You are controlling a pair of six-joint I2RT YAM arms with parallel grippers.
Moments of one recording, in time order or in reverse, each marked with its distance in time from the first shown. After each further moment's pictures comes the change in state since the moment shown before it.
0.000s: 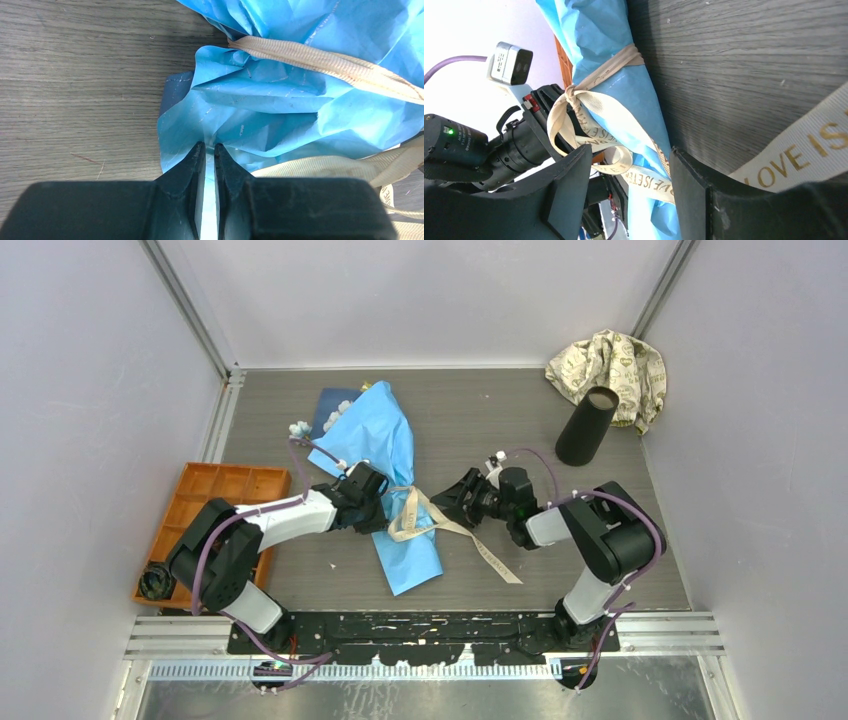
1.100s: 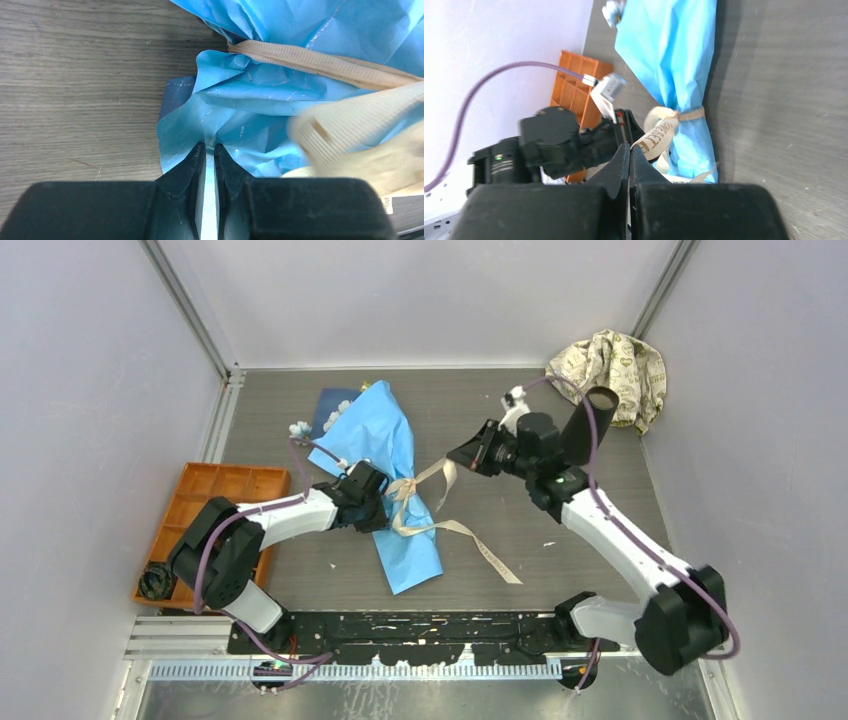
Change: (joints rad) left arm 0.000 0.010 0.006 0.000 0.005 0.004; right arm 0.014 -0.442 0.413 -0.809 0.171 -0.371
